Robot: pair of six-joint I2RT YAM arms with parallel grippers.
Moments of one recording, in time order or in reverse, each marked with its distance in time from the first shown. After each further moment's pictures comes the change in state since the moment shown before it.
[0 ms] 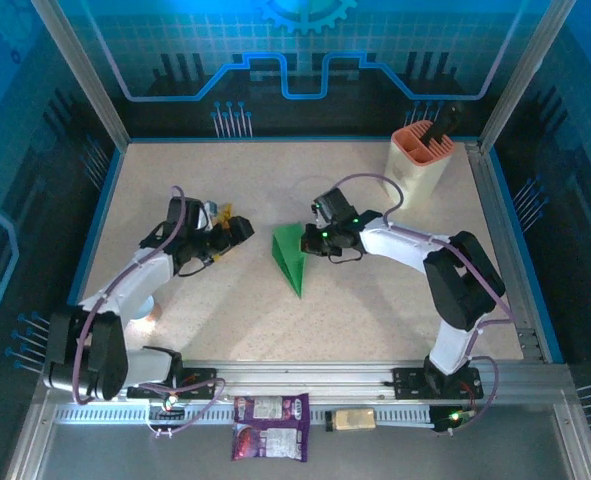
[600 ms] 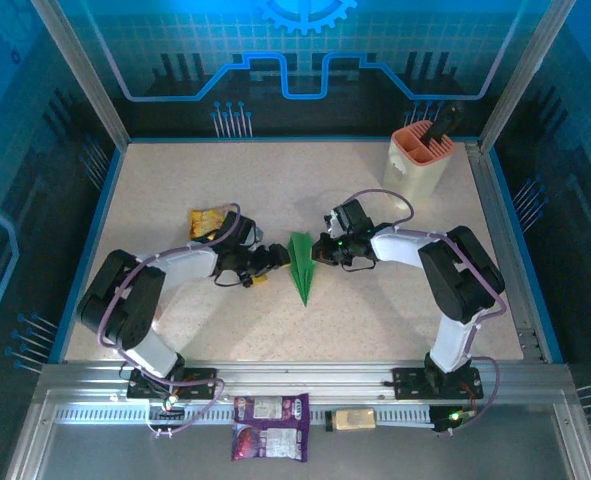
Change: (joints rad) left arm -0.272 0.309 0.015 0.114 0.028 -0.145; right arm -0.093 0.039 -0.157 0.185 -0.150 -0.028
